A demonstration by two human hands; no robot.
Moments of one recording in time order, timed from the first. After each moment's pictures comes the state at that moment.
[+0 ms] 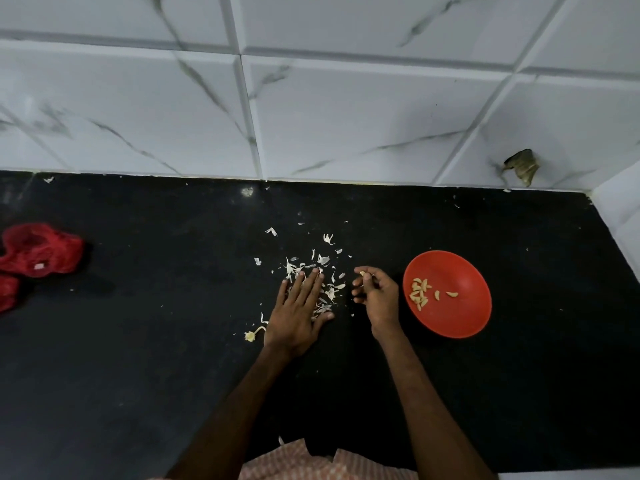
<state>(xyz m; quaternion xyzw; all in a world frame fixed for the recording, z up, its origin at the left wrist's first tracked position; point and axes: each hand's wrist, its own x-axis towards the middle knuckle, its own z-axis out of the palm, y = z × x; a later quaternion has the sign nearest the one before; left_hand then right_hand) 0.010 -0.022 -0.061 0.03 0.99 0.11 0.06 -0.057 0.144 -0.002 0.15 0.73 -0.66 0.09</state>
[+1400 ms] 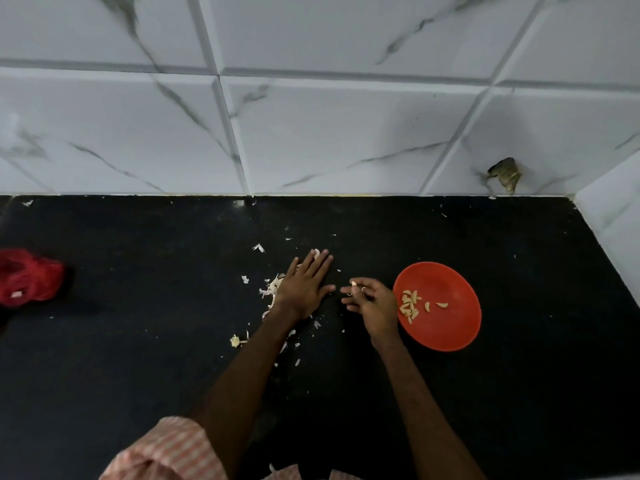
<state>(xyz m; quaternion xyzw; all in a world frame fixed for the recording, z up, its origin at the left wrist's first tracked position) -0.096 -0.018 -0.044 0.09 0.98 0.09 0.12 -0.070 0.158 0.003 0.14 0.74 -0.65 0.12</state>
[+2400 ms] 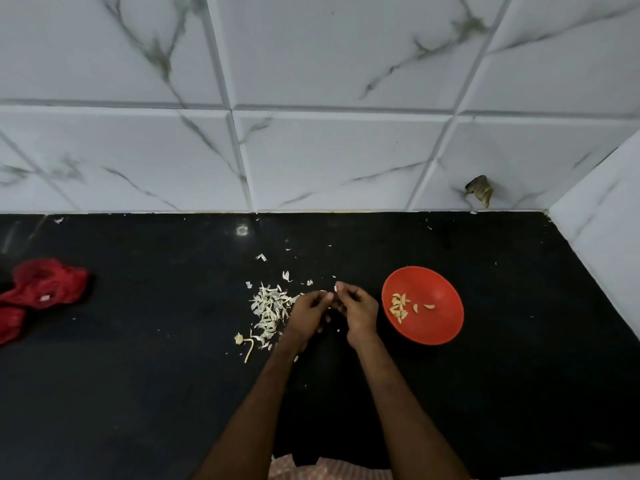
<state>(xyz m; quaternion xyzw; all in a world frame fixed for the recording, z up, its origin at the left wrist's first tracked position) -0.031 0.028 -0.006 -0.16 0.70 0.69 0.09 -0.051 0.135 0.008 0.21 0.60 -0.77 0.09</state>
